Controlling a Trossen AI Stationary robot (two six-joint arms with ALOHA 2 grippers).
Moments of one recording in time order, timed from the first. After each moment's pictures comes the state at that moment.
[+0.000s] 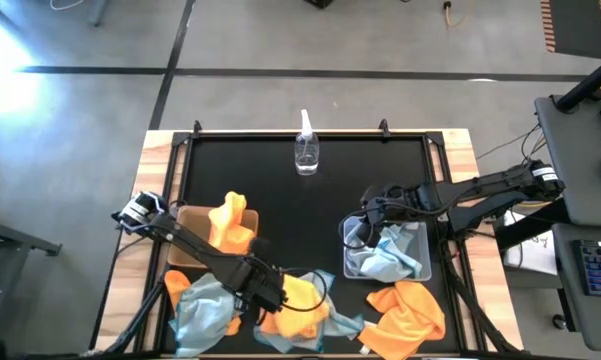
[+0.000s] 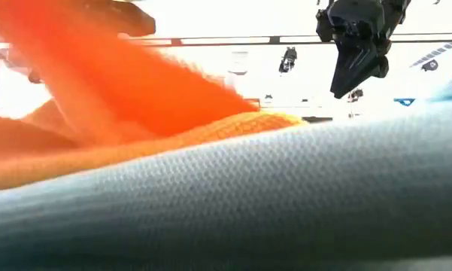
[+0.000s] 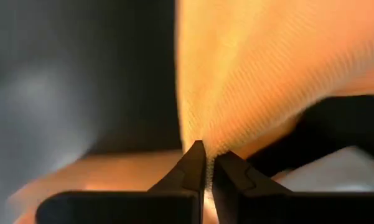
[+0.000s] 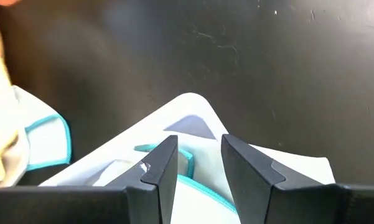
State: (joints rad) left arm -0.53 1.89 1.54 -1.21 -0.24 -0.28; right arm 0.13 1.26 0.96 -0.77 0.24 0.70
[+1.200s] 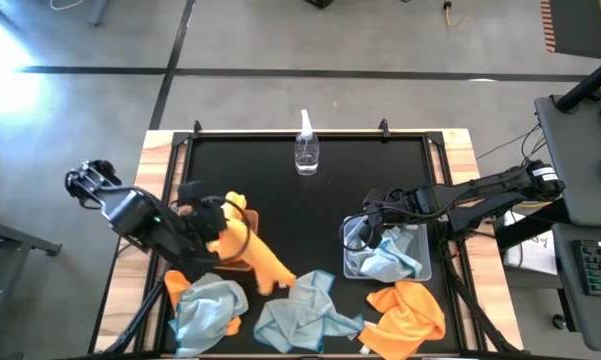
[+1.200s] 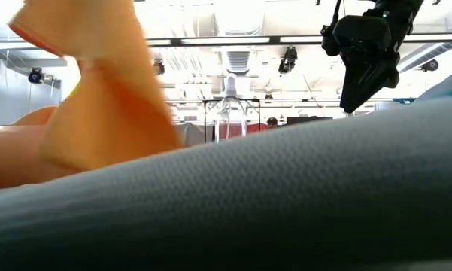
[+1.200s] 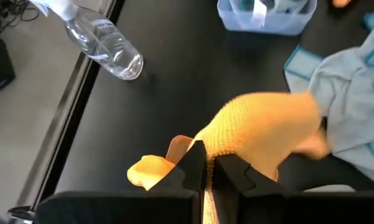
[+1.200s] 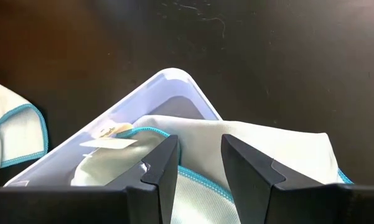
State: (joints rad) left arm -0.60 1.41 1.74 -1.57 -0.63 -0.69; right arm 0.13 1.26 0.90 -0.77 0.23 0.76
